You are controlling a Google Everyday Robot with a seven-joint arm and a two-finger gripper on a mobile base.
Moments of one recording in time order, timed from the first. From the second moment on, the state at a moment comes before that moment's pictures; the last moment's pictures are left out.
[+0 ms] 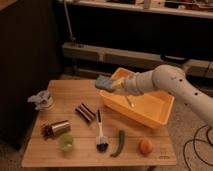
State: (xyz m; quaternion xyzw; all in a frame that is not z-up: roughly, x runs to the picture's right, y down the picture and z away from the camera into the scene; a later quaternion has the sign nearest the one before) arm 0.054 -0.007 0.670 0.09 -0.35 -0.38 0.85
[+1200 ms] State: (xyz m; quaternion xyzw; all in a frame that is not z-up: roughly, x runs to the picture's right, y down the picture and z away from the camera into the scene) arm 0.291 -0.027 0.798 -0.02 -0.23 -0.26 0.94
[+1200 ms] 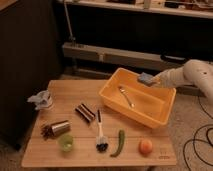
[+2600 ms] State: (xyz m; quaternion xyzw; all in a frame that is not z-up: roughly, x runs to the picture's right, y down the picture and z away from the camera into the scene) arm 0.291 -0.006 0.794 -0.05 -0.33 -0.26 0.91
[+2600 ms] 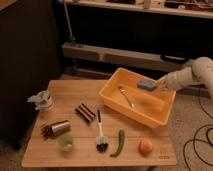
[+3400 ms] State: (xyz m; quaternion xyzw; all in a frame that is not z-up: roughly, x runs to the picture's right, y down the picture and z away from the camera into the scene) arm 0.292 -0.005 0.794 -0.05 -0.33 -0.26 0.91
